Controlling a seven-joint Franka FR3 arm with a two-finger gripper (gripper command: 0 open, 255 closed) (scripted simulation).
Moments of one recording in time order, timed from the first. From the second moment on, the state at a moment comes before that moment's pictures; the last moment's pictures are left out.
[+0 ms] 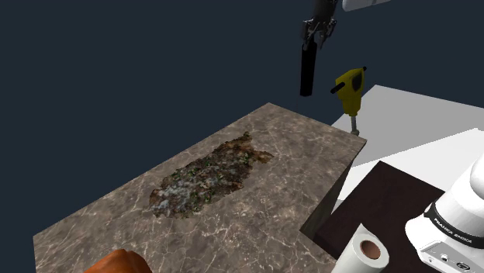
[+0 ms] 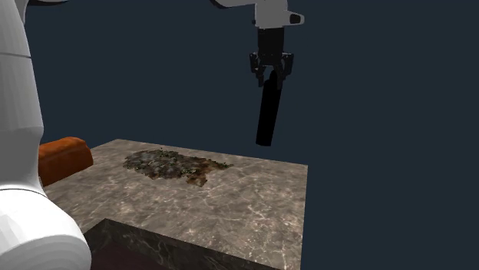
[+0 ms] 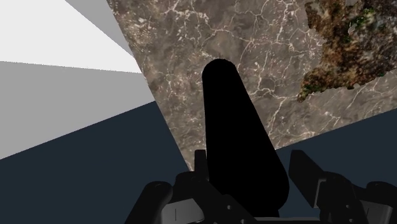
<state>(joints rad) -0.13 0.09 -0.10 -1.53 0.05 1.77 0.05</state>
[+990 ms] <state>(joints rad) -0.14 0.17 -0.10 -1.22 0.06 1.53 0.06</state>
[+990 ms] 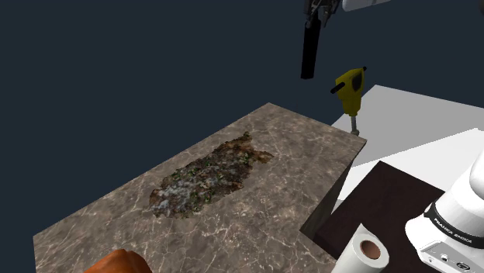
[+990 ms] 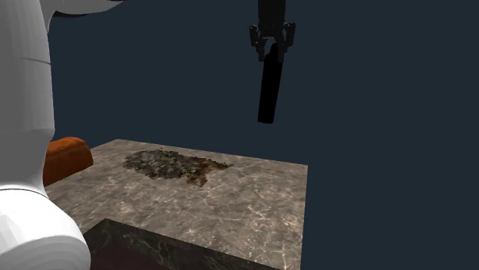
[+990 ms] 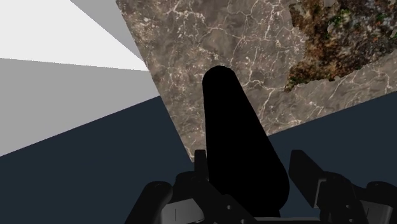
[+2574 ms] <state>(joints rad) 0.01 -0.31 0.07 -1.67 0.02 1.51 0.36</state>
